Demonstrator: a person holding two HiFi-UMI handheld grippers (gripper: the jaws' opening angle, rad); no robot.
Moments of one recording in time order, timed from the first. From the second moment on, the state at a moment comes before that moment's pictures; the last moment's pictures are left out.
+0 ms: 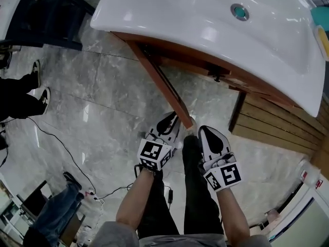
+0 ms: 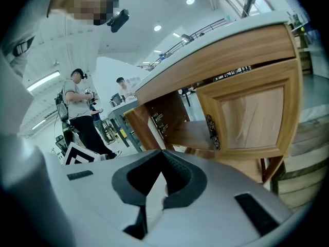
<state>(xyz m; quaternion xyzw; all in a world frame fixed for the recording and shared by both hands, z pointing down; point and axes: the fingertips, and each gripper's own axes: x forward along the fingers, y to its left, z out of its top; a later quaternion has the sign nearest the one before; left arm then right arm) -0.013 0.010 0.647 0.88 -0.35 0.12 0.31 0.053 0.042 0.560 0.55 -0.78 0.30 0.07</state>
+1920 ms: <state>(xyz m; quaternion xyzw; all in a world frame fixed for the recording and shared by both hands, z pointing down) -0.222 -0.011 0.657 0.83 -0.41 0.25 0.27 -0.095 0.038 0.533 0.56 -0.78 0.28 0.05</state>
